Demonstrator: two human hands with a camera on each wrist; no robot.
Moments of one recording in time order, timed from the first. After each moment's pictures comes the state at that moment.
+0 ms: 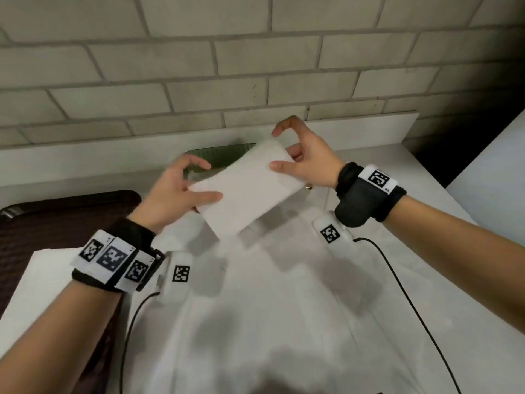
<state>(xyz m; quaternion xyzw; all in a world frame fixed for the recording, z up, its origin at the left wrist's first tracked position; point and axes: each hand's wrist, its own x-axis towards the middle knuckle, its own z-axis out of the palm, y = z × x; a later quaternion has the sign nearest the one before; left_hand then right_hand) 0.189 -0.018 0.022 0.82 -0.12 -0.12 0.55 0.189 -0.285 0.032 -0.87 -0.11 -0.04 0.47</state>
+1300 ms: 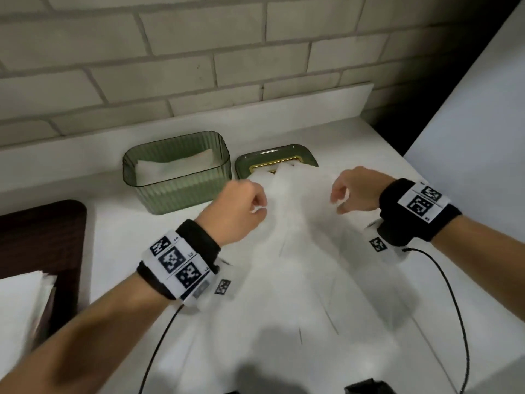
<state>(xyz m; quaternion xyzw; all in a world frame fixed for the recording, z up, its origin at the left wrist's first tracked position) 0.163 -0.148 -0.015 0.89 -0.38 -0.08 0.23 0.106 -0.409 -0.009 -0.97 0.10 0.21 0.07</state>
